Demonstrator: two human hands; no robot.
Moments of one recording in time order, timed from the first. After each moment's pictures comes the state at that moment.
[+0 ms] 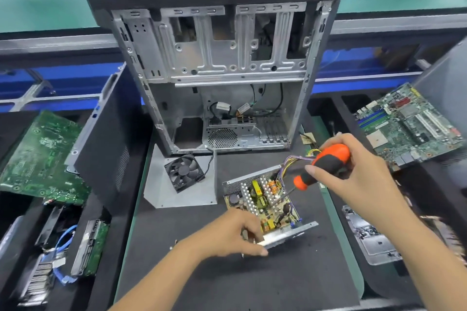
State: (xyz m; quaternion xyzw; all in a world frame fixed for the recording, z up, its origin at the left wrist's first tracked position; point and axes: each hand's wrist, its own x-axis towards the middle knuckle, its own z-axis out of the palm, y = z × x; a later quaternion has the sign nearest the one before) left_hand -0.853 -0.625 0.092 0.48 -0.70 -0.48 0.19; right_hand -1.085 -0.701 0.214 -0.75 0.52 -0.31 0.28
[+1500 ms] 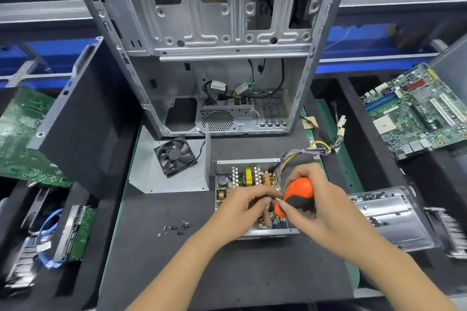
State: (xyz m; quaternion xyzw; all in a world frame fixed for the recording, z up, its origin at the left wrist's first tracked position) left_hand -0.896 -0.636 0.099 0.55 -0.56 -0.52 0.34; right_hand -1.079 -0.673 0.162 -0.82 0.40 -0.21 0.35
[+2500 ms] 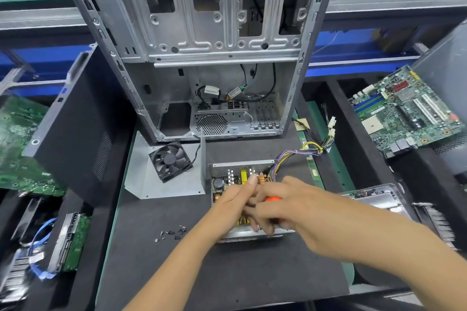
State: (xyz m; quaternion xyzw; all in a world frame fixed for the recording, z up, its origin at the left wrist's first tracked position) left_hand -0.894 -0.639 0.124 0.49 -0.47 -0.62 0.39; right_hand -1.054 -0.674 0.229 -0.94 0.22 0.11 0.25
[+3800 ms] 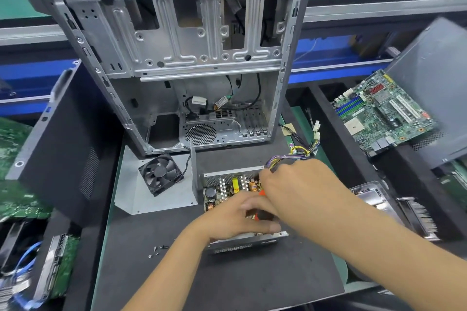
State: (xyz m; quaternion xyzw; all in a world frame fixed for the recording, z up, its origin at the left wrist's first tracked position) left_hand -0.895 -0.655 0.143 0.39 -0.60 -0.65 0.28; right_hand -1.025 -0.674 0.248 -0.91 0.37 0.16 -0.06
